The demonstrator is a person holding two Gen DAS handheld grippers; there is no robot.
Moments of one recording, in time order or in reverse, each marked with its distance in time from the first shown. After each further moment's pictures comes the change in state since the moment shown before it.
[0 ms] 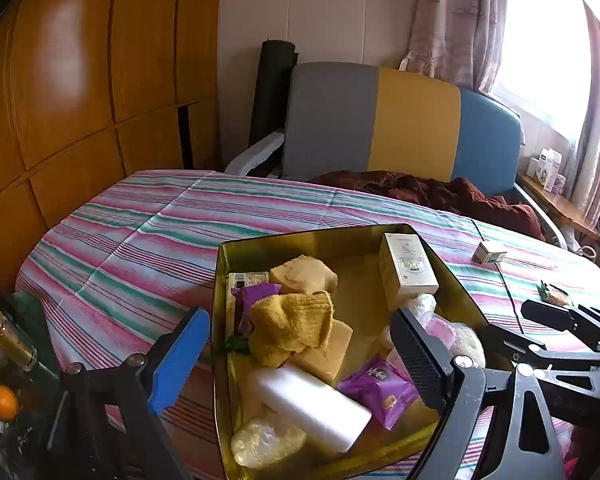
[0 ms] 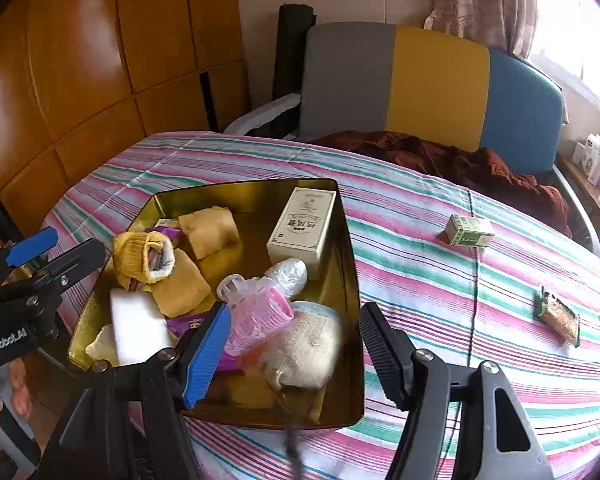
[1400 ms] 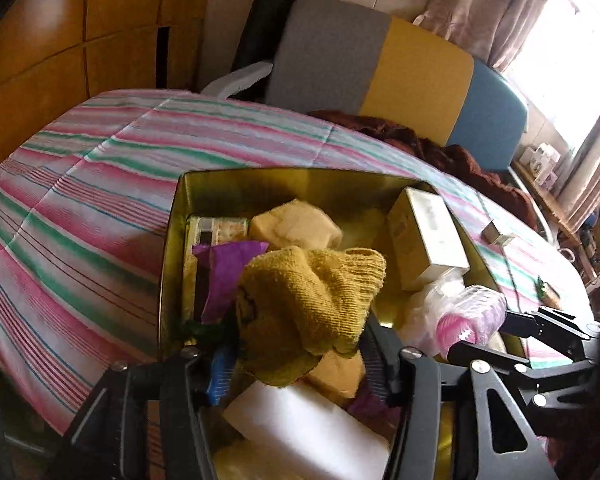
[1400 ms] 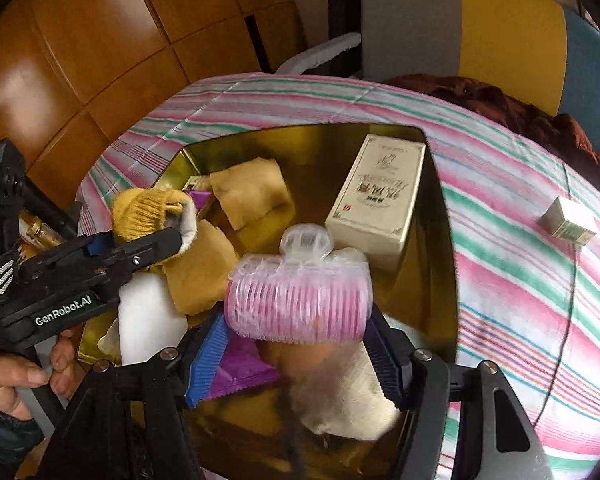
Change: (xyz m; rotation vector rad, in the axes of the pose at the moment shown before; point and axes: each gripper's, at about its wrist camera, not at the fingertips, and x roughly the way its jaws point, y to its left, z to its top) left arm 0.096 0.027 -0.004 -0.110 0.253 -0.140; right arm 0.085 0.008 0.018 -0.038 0.231 0.264
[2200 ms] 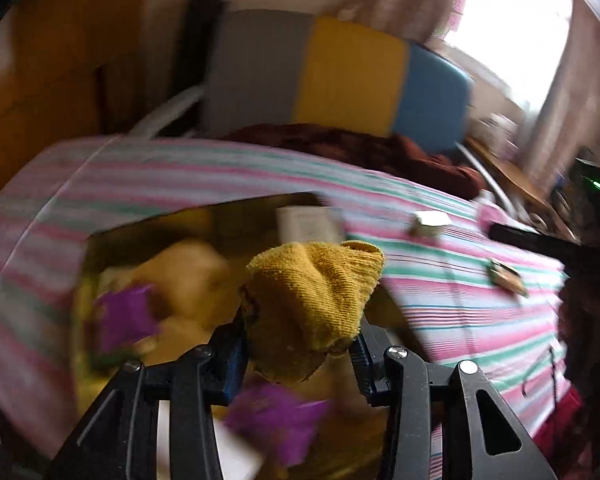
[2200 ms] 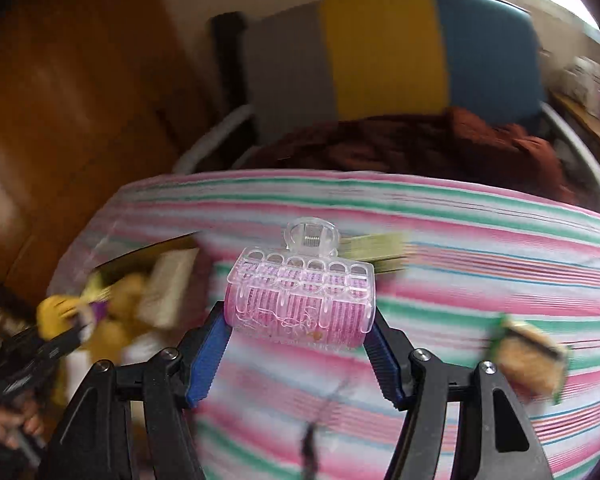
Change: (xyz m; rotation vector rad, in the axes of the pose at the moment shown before) left arm -0.023 -0.082 0.017 0.128 -0.035 -0.074; right arm -0.111 -0.172 0.001 0.208 -0.223 -0.077
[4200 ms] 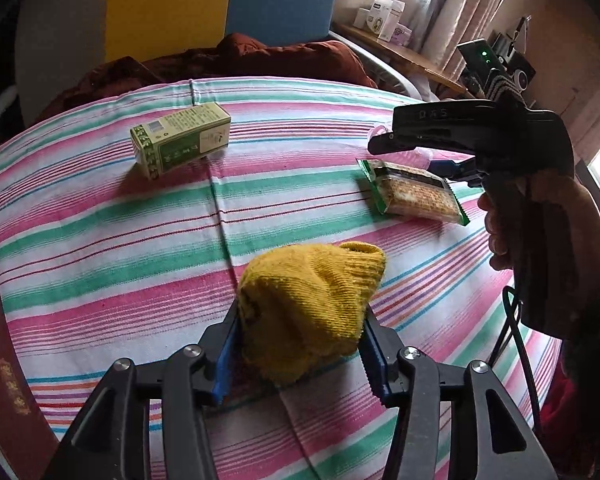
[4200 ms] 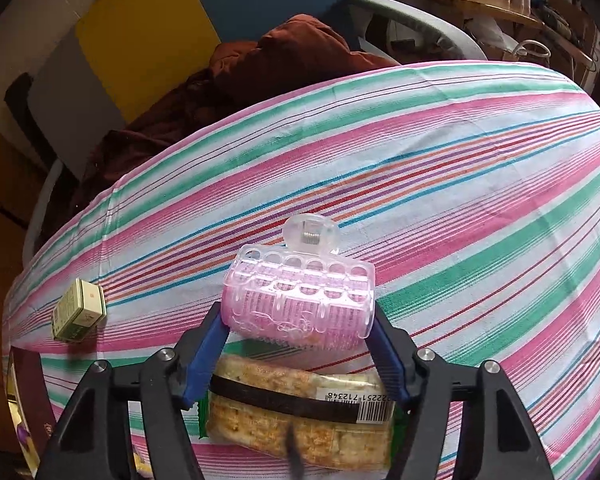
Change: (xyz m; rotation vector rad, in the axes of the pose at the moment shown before) left arm 0.172 -0.253 -0.019 0.351 0.288 -0.311; right arm 0.021 -0.253 -0.024 0.543 0.114 -0.370
